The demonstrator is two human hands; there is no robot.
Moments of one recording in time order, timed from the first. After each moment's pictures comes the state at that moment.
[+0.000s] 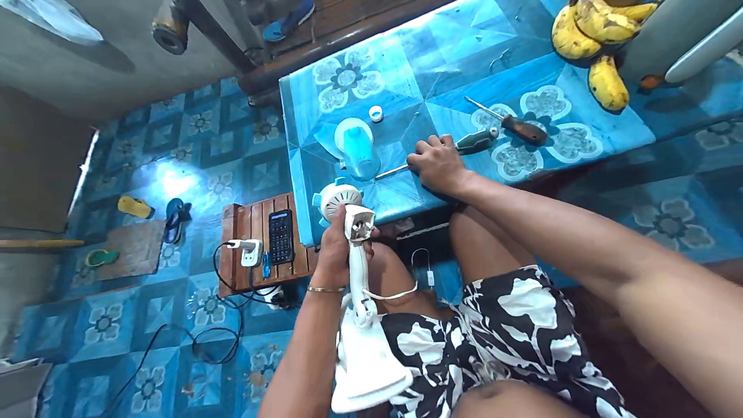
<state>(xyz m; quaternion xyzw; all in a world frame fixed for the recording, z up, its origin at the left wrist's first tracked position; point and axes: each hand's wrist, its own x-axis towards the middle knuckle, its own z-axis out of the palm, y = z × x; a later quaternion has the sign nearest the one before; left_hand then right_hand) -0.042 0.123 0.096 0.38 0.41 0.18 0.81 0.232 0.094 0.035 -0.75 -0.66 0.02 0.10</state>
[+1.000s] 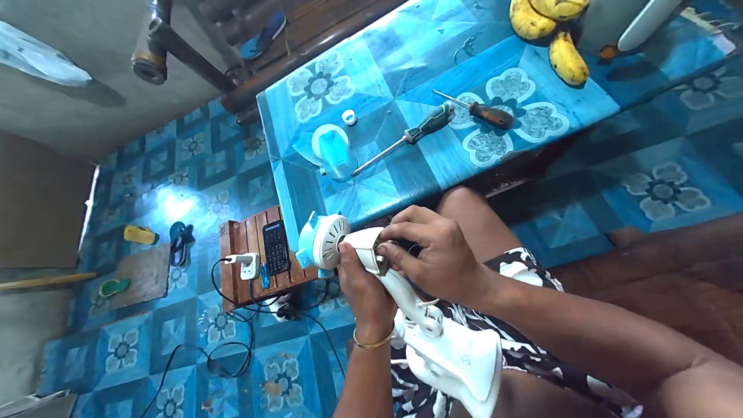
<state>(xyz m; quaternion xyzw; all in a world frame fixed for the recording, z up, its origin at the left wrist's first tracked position) -0.006 0.011 0.110 0.40 0.36 0.46 0.70 0.097 -0.046 0.122 -0.65 -0.51 0.11 0.55</state>
